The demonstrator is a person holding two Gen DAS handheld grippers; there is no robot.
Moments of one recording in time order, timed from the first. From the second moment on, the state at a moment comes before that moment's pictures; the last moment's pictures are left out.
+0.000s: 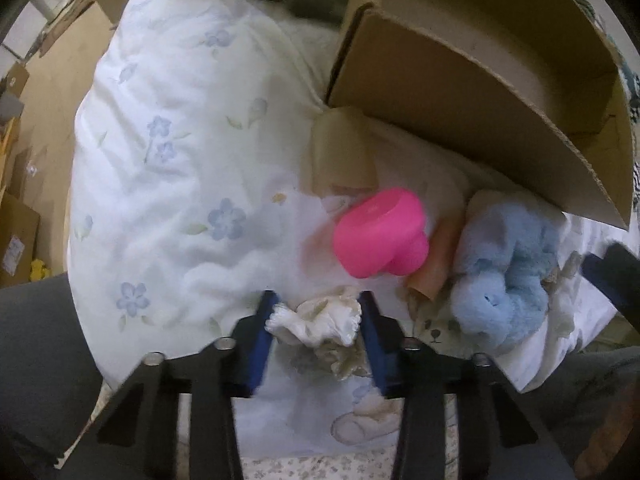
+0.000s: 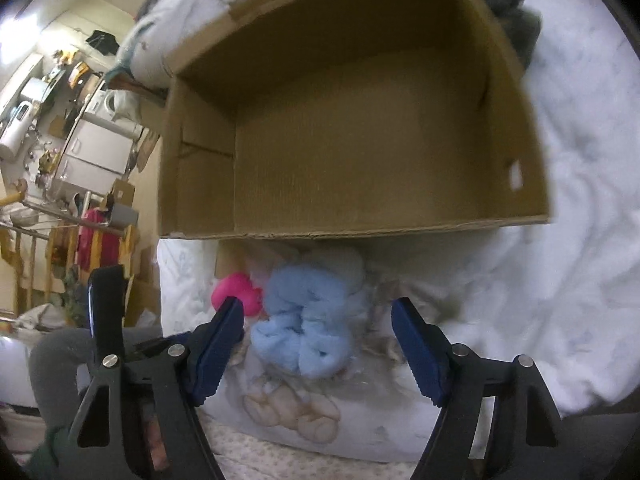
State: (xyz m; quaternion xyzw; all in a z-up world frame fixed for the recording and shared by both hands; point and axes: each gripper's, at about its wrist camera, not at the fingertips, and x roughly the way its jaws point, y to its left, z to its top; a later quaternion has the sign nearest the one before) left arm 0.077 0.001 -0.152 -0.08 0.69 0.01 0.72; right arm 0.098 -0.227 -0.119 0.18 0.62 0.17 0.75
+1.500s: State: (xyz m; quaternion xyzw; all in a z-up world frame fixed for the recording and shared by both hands) left arm 0.162 -0.021 0.012 -0.05 0.52 -0.07 0.85; right arm 0.124 -0.286 -0.041 0.20 0.48 0.20 0.83
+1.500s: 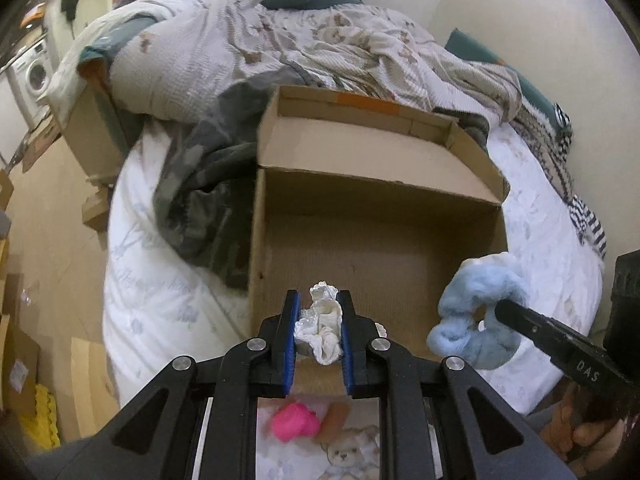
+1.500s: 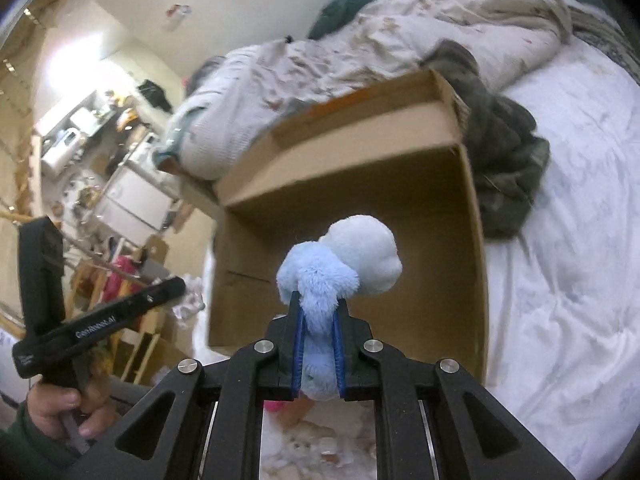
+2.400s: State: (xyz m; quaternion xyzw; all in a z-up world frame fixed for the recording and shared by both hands) left arm 0.169 -0.036 -0.037 -0.02 0.54 -0.07 0.84; right arm 0.131 -0.252 -0.077 0.11 0.52 0.19 0.82
